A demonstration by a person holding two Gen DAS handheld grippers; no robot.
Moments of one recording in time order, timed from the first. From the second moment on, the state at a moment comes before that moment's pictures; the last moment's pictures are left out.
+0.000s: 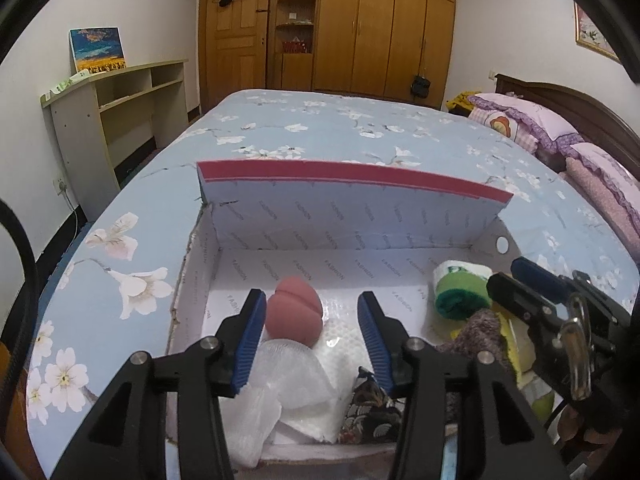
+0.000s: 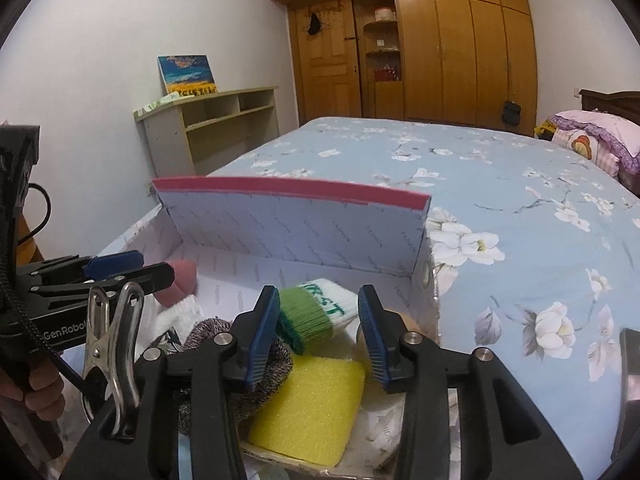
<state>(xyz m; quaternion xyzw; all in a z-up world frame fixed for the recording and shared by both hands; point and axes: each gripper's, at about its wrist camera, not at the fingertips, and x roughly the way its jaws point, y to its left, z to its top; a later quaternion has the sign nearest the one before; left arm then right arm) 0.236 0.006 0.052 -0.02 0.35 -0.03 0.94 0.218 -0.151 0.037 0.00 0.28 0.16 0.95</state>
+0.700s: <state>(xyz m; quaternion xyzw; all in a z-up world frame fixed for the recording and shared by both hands) 0.171 0.009 0.083 -0.02 0.34 -0.06 0.94 0.151 -0.156 0.059 0.02 0.29 0.18 0.94</state>
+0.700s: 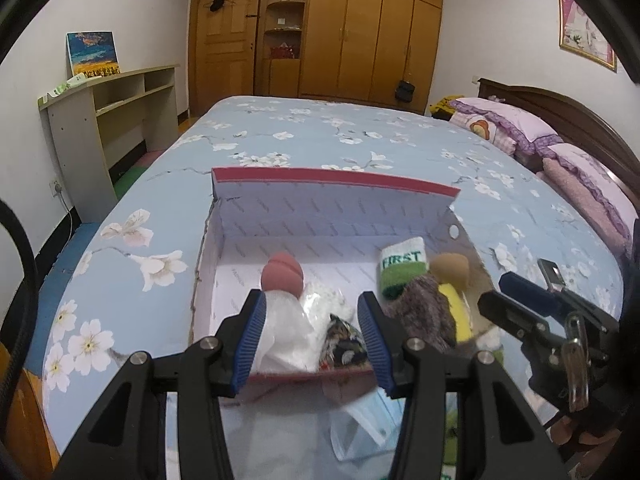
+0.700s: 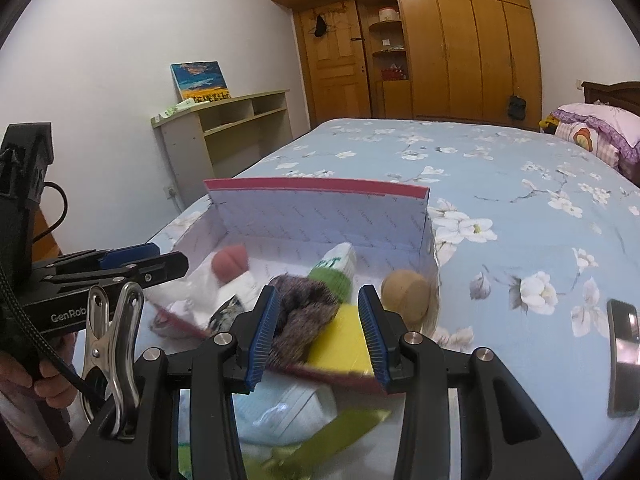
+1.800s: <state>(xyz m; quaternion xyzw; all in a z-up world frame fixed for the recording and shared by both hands) 0.065 0.016 0.060 -0.06 0.37 -0.08 0.92 0.054 -0.142 0.043 0.00 0.31 0.20 0.93</state>
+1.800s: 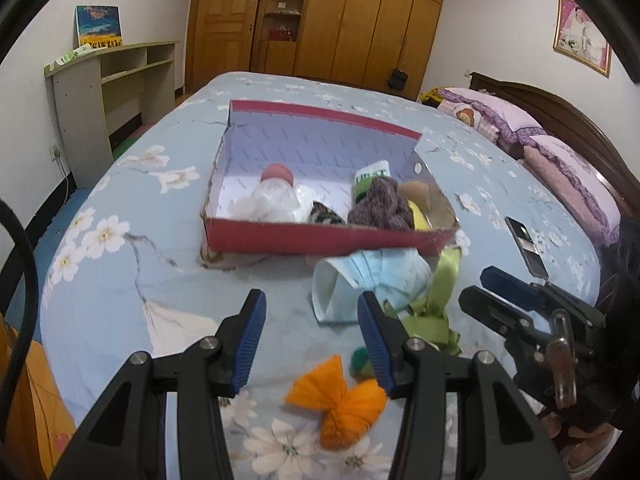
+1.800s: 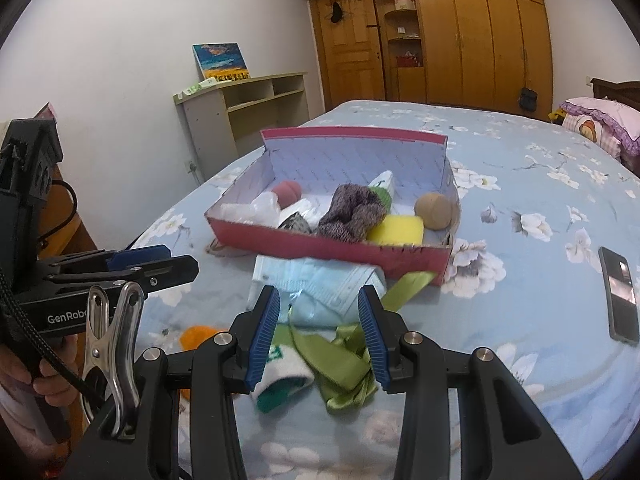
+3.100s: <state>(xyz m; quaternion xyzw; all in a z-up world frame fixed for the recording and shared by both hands) 0.033 -0.014 -0.001 -0.01 0.44 -0.06 0.90 0.028 -0.147 0.018 0.02 0.35 0.21 0.91</state>
